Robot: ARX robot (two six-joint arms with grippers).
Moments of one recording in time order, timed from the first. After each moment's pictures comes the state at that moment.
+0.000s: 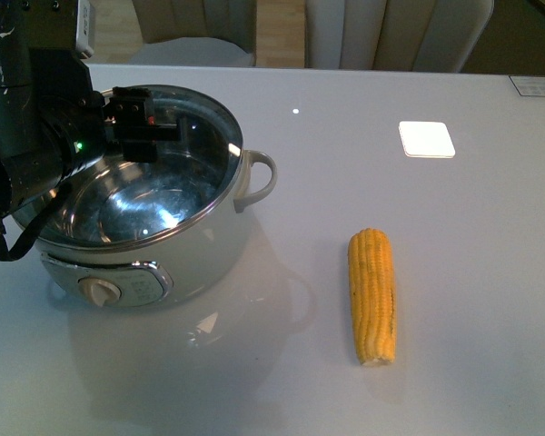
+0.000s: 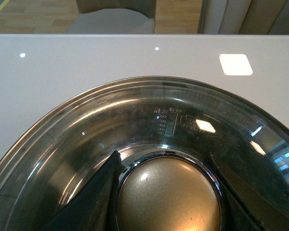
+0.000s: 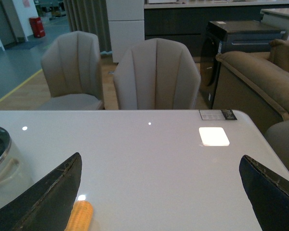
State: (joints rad) left arm -0.28 2.07 0.74 0.92 -0.16 -0.08; right arm 0.00 0.01 0.02 0.00 0.00 0.00
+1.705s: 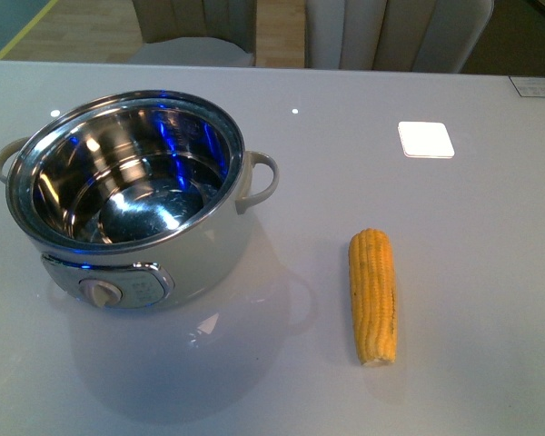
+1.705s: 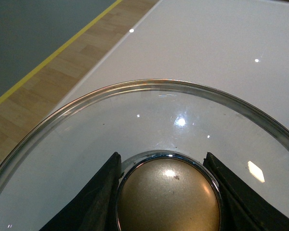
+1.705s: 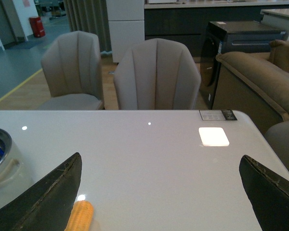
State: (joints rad) left arm 0.58 2.27 0.52 1.35 0.16 0.12; right arm 0.00 0.01 0.02 0.00 0.00 0.00
